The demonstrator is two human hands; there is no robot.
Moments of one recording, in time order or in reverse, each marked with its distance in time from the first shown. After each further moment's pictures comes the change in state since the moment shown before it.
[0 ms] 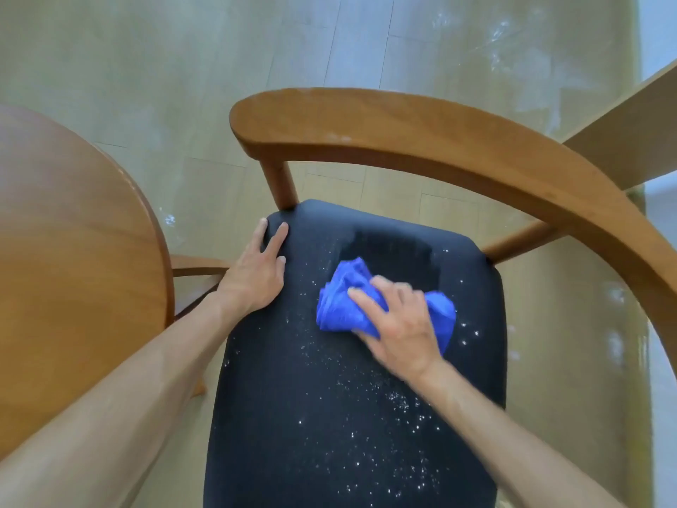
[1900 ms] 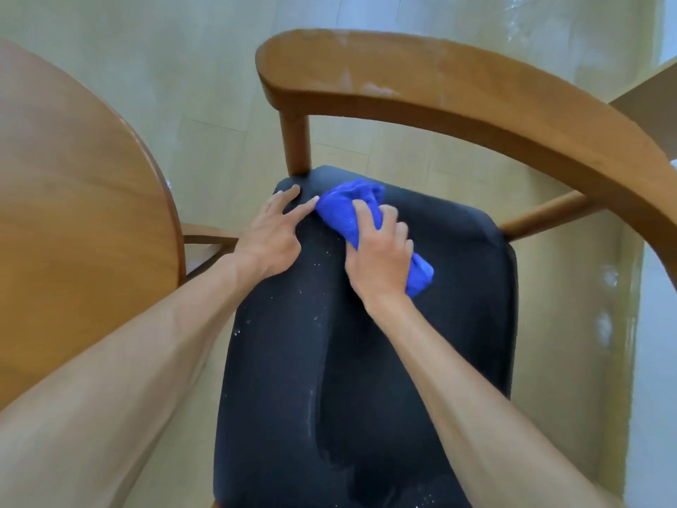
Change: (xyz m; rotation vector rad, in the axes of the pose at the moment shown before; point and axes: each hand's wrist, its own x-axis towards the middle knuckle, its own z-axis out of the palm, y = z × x) left_hand 0.005 -0.001 -0.007 -0.097 -0.017 0.116; right_hand 0.078 -0.053 0.017 -0.111 -0.119 0.509
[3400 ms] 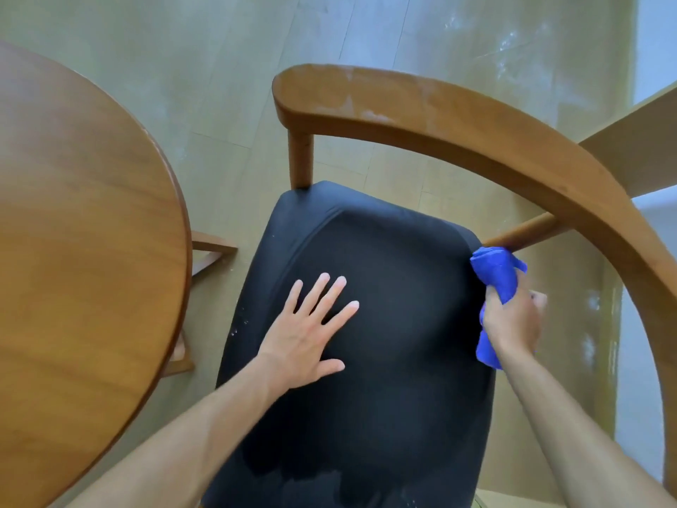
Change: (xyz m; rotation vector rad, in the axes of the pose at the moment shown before) left_hand -0.104 0.020 0.080 0.620 -0.138 0.397; right_hand -0.034 0.183 -0.035 0.268 0.039 0.534
